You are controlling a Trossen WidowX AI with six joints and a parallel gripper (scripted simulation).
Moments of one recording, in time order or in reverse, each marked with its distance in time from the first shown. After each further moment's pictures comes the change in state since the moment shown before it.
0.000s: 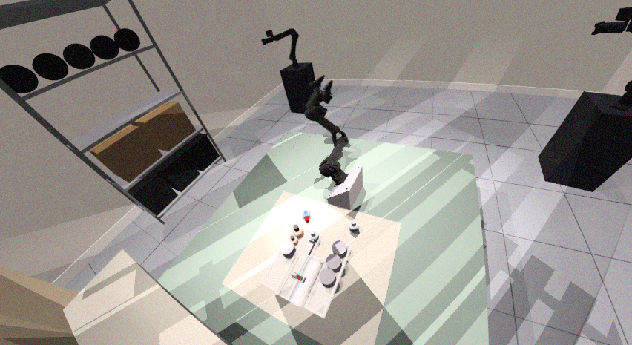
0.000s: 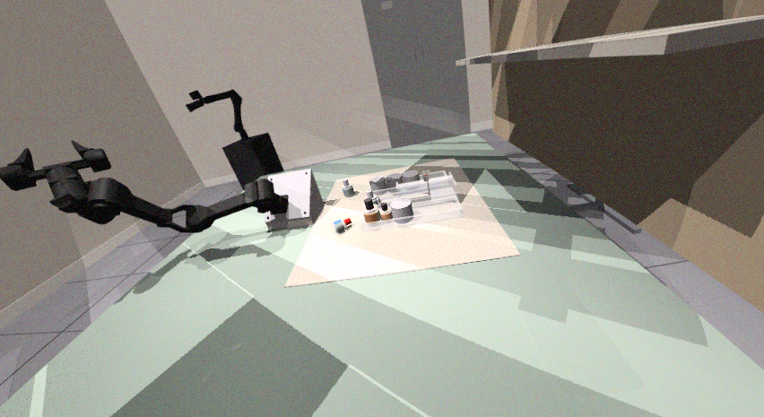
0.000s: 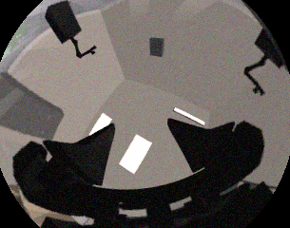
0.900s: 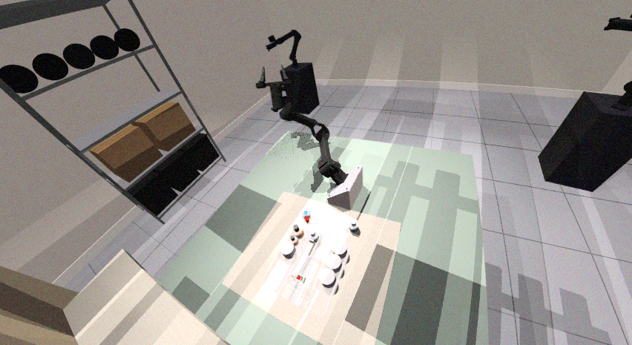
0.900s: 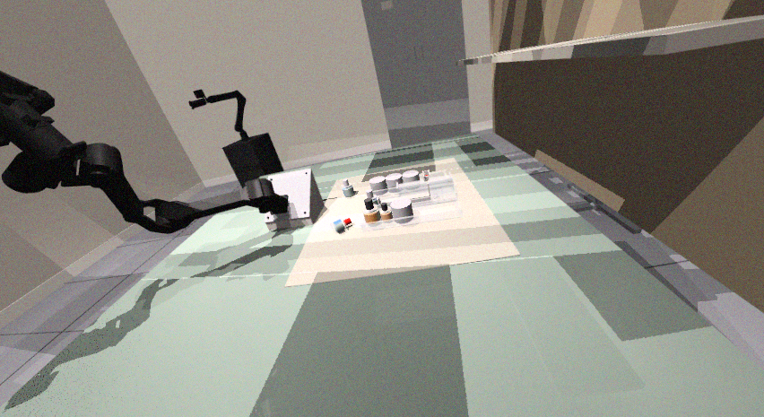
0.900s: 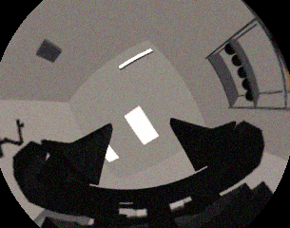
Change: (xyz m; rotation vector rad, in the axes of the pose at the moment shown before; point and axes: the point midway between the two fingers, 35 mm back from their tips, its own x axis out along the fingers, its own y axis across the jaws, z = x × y) arm -0.095 -0.028 -0.292 0.943 0.280 -0.601
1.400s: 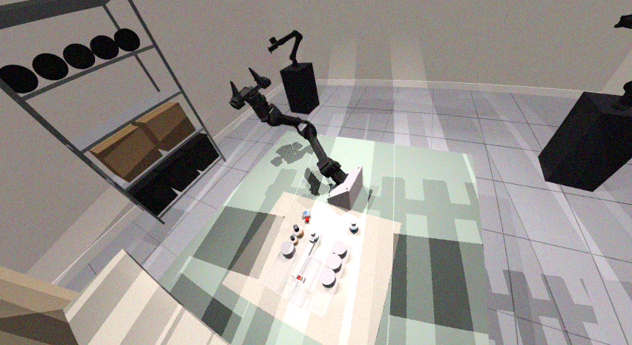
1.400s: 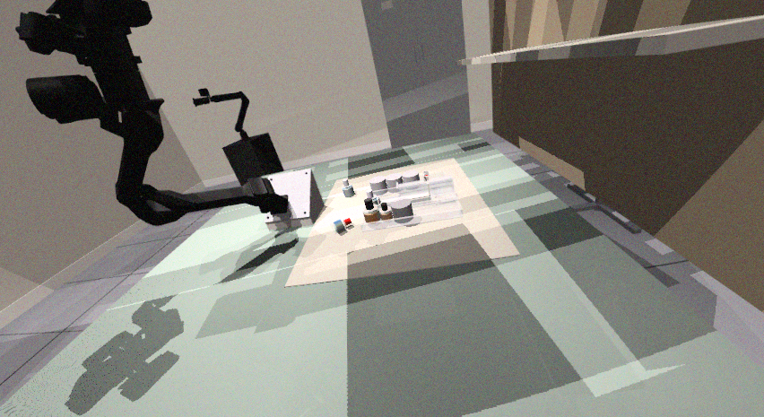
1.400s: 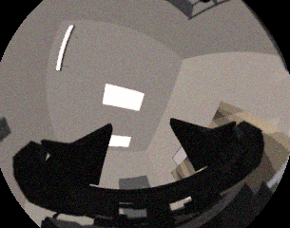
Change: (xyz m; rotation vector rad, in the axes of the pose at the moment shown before) arm -0.028 -0.083 -0.232 0.658 0.381 -0.376
